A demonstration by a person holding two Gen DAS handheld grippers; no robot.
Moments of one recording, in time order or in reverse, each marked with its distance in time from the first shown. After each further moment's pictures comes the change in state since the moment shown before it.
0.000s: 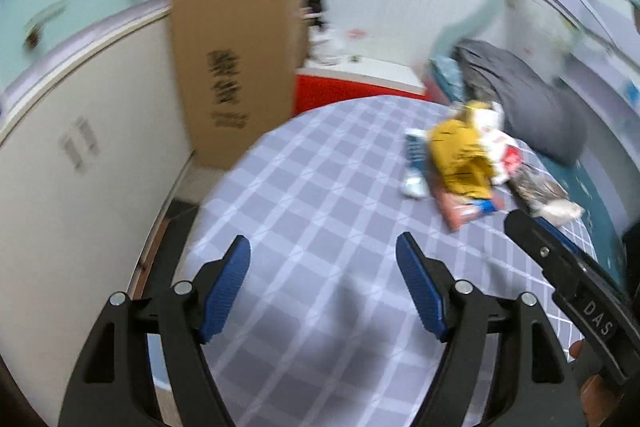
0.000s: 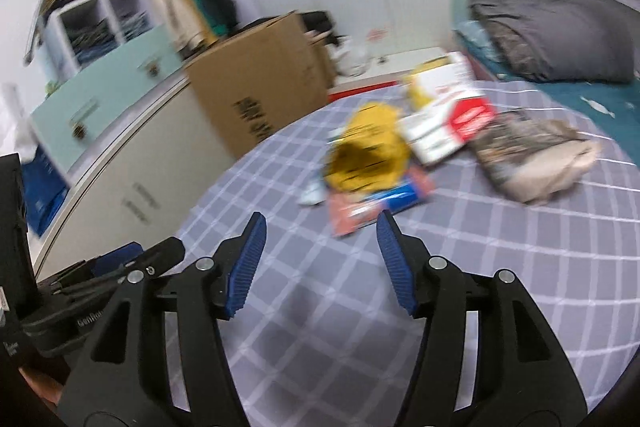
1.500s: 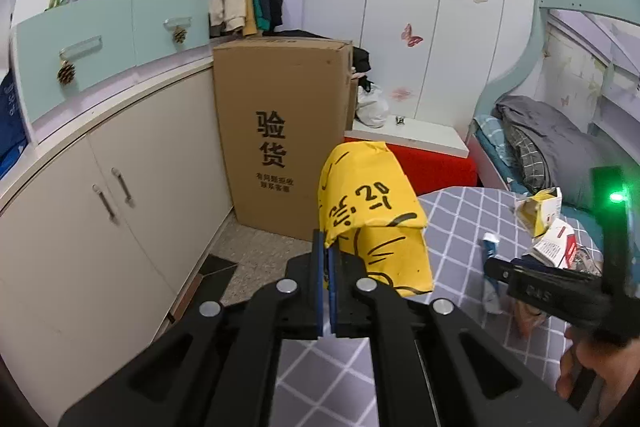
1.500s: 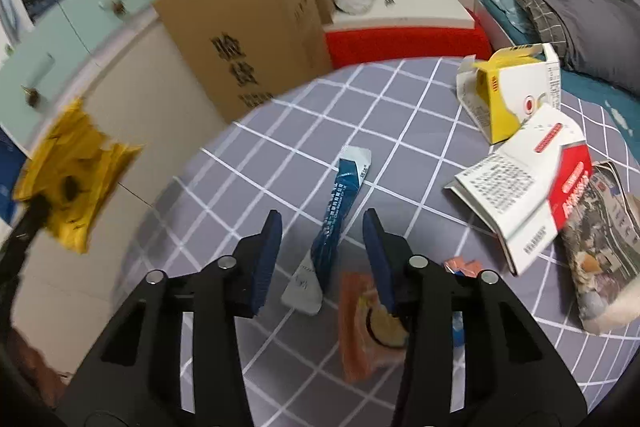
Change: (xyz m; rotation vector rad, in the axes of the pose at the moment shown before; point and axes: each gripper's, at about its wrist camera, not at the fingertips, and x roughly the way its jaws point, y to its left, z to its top) left arm 0.007 0.064 0.058 -0.080 -0.203 0.161; right arm 0.152 0.043 0.054 -0.135 0.322 -0.087
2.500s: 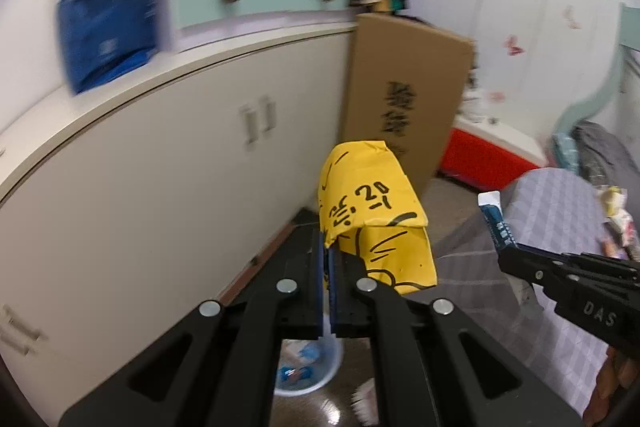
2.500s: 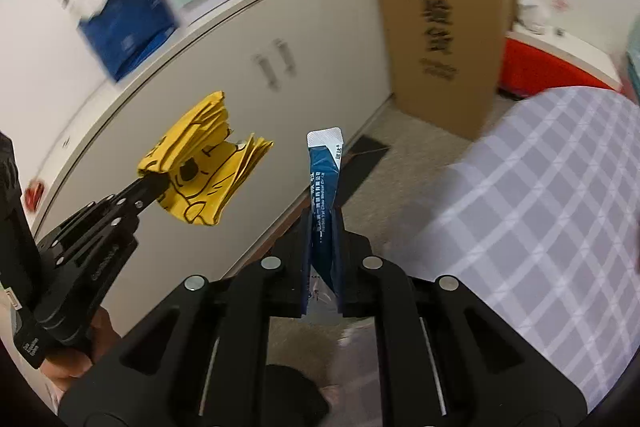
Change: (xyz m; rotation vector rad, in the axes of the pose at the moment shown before) left arm -0.090 0.206 -0.097 -0.211 0.079 0.261; right arm -0.045 0.259 -0.123 -0.413 0.089 0.419
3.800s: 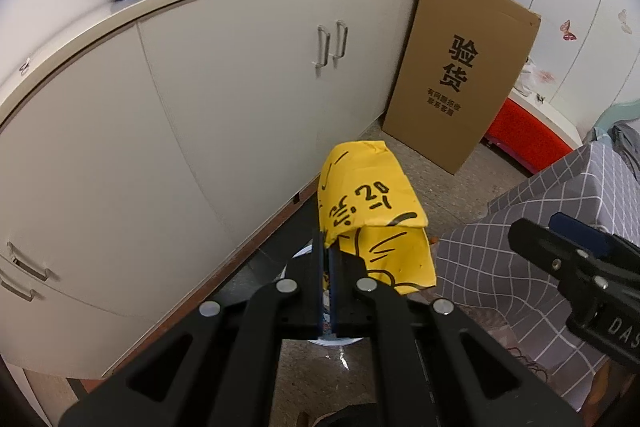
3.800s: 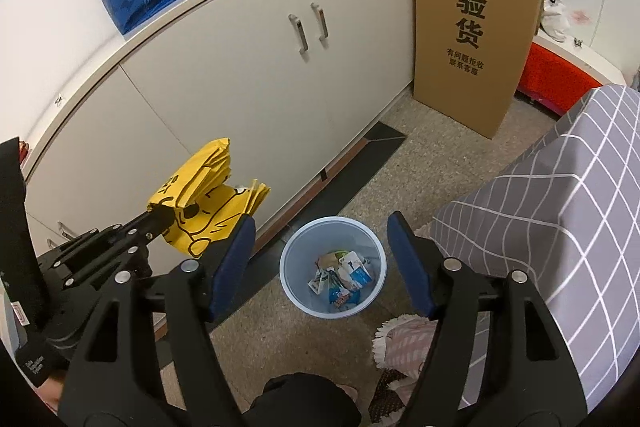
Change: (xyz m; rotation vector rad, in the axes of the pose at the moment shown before) left arm 0.029 0.084 -0.049 -0.104 0.187 0.074; right arm 0.050 0.061 -0.025 -0.044 -0.008 -0.064
